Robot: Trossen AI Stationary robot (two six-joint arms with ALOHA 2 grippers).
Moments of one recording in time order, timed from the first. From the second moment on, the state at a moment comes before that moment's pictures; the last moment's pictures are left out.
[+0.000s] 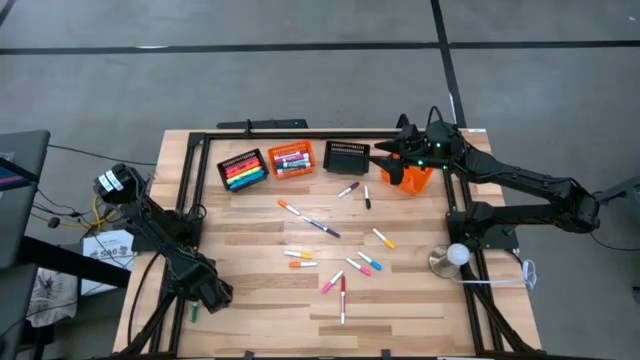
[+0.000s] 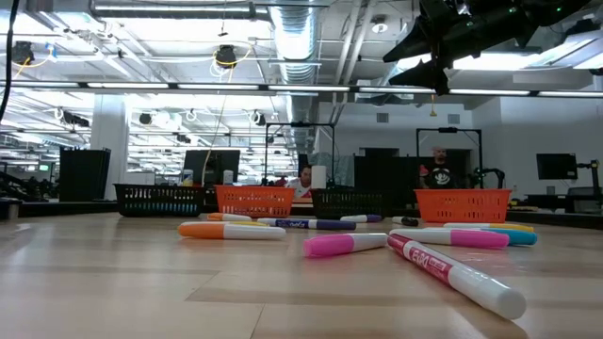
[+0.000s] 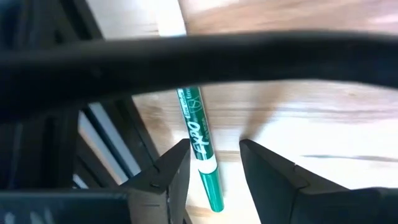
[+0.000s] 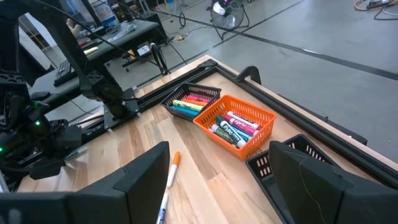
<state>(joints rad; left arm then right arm) -0.90 1.49 0.60 -0.62 0.36 -2.23 -0.52 0.98 0.73 -0.05 -0.24 0.23</state>
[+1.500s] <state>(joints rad) -0.75 1.49 0.60 -0.52 0.25 -2.20 -0.52 0.98 0.73 0.02 -0.23 0.26</state>
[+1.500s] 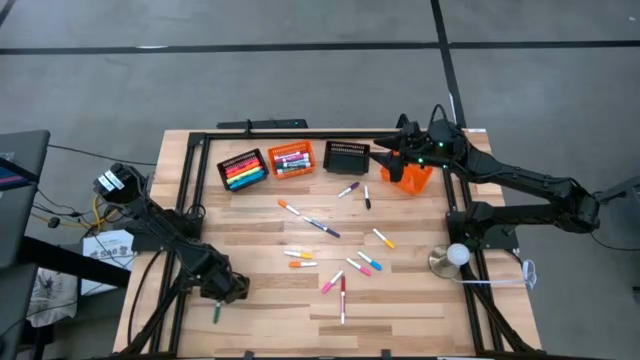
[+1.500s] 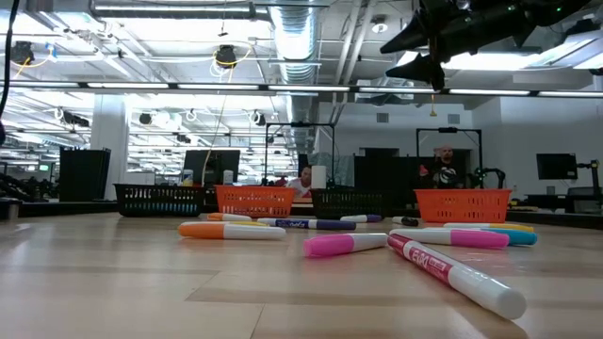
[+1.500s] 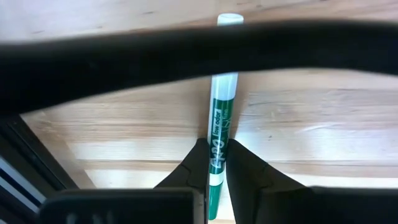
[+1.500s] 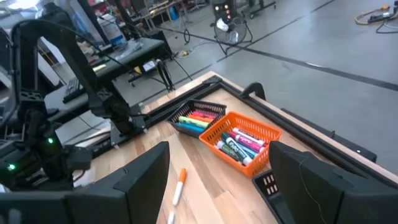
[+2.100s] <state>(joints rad) -0.73 1.50 0.66 -0.48 0.10 -2.17 -0.52 0.98 0.73 0.04 -0.23 0.26</state>
